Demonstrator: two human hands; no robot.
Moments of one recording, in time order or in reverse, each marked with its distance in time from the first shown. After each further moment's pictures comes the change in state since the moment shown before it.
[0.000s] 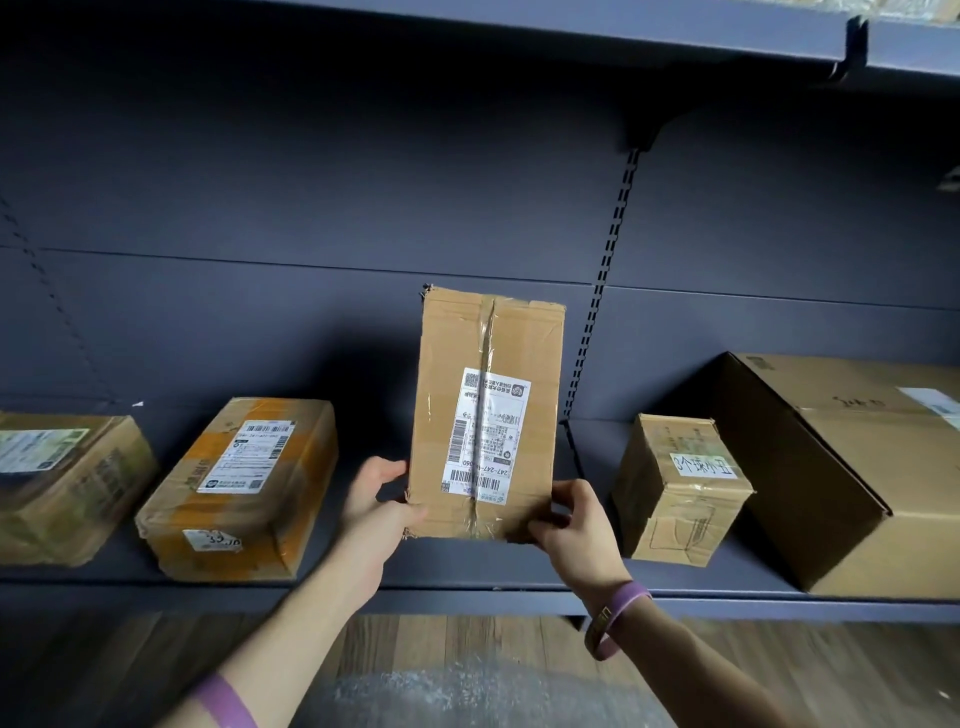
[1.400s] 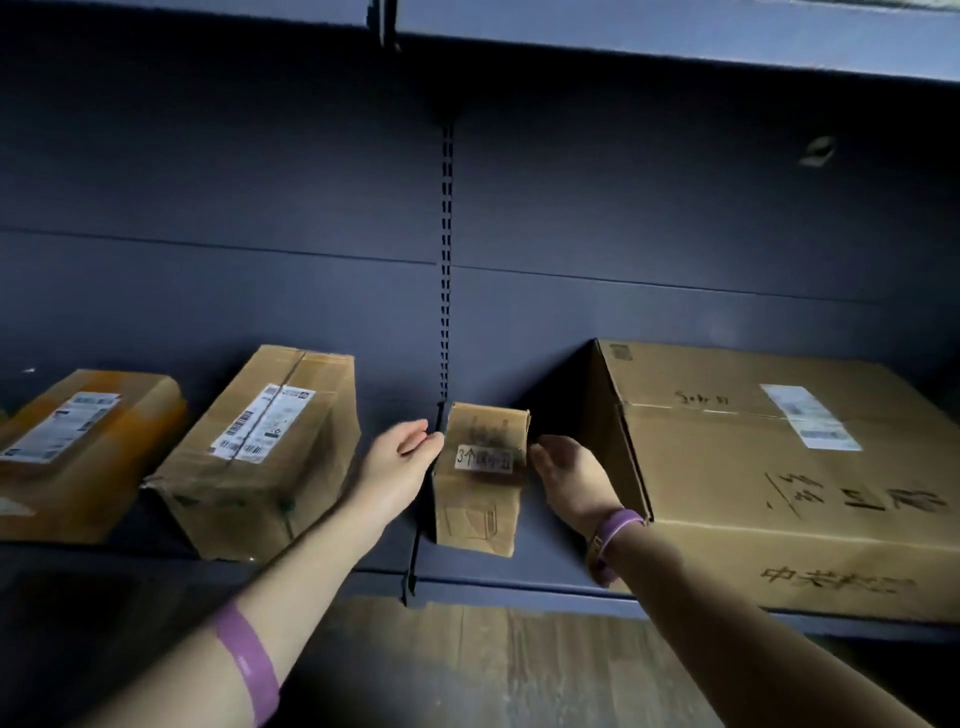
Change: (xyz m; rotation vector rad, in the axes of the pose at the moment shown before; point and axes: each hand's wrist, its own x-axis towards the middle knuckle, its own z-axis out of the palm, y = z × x) left_hand -0.042 0.075 0.286 0.196 -0.007 0.000; right_hand 0.079 -0.010 -0.281 -0.463 -0.085 -0.064
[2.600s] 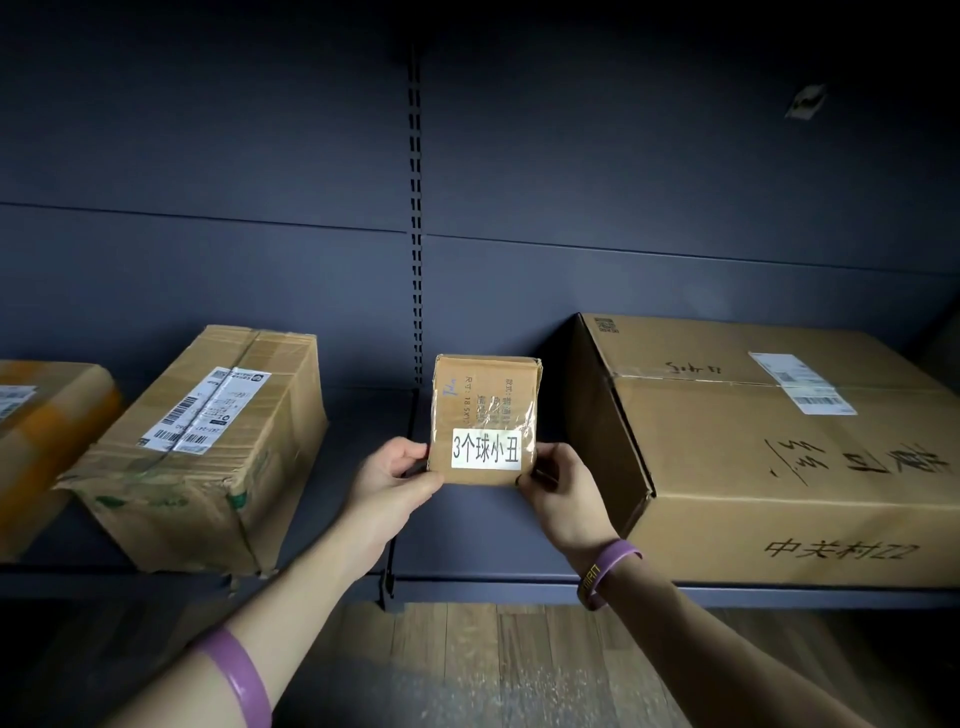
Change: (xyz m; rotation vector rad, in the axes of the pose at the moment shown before) left_hand 0.014 -0.061 0.032 -0.198 -0.121 0.018; right_hand 0.000 0.071 0.042 0.351 0.064 -0.030
